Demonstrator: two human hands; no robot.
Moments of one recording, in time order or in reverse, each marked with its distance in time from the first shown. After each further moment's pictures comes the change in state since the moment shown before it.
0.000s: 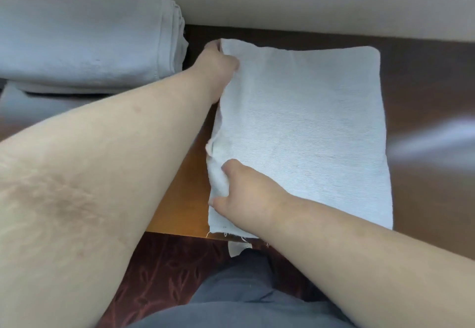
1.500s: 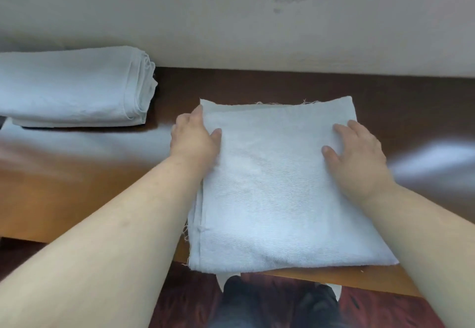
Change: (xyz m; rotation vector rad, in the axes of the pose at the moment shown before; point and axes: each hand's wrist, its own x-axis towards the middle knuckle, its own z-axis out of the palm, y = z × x) left_hand -0.086 -0.025 0.061 0.685 0.278 0.091; right_hand -0.018 0.238 -0.155 -0.153 0.663 0.182
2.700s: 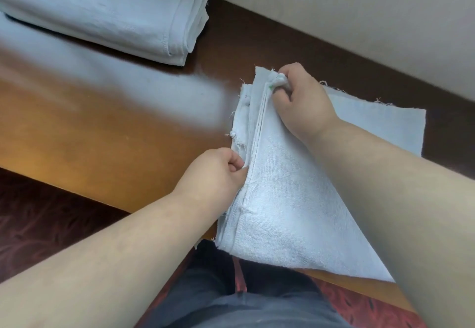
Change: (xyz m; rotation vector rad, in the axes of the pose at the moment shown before) left_hand -0.089 -0.079 -0.017 -0.359 -0.384 -0.134; right_hand 0.061 -0.197 0.071 0.215 -0.126 -0.433
